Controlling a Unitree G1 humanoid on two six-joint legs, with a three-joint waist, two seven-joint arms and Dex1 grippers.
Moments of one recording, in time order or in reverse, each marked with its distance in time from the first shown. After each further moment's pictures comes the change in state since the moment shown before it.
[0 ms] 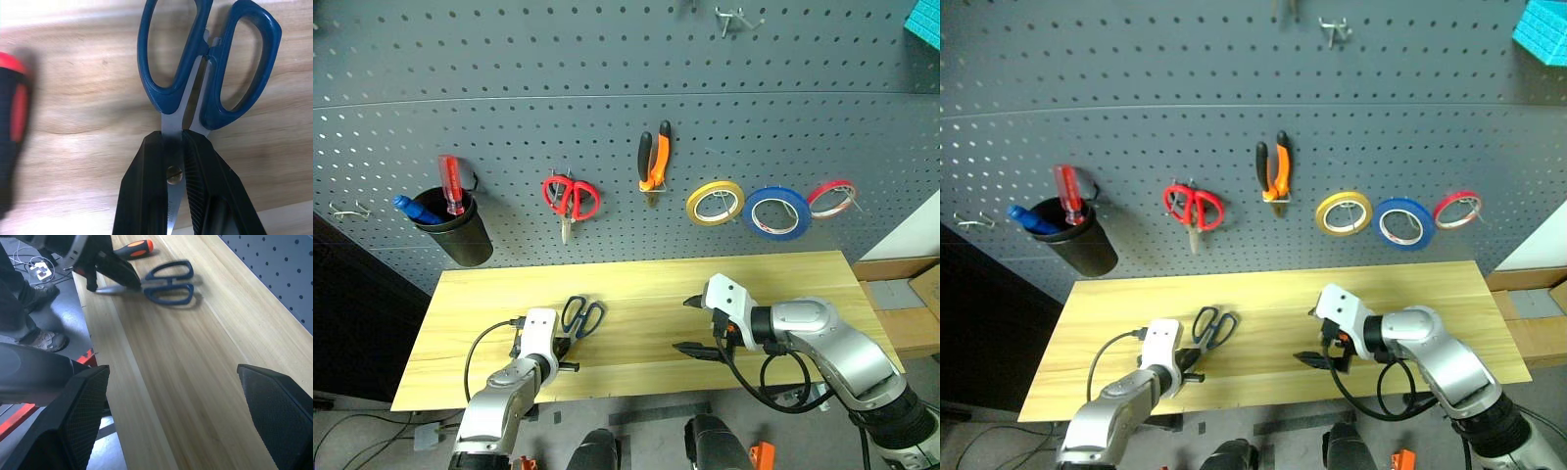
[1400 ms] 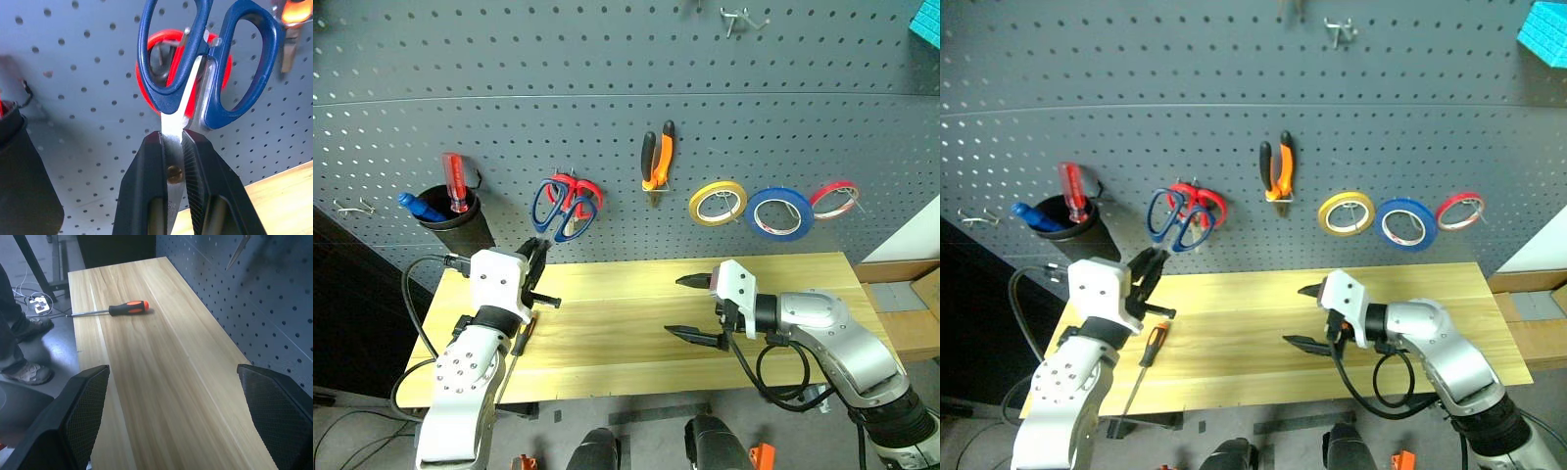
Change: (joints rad) left arm -0.005 0.018 0.099 -0.404 0.126 -0.401 -0.050; right arm 0.003 0.046 -0.069 0.014 0.058 -0.216 0.001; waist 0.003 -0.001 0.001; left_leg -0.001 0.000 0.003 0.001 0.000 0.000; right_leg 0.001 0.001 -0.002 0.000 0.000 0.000
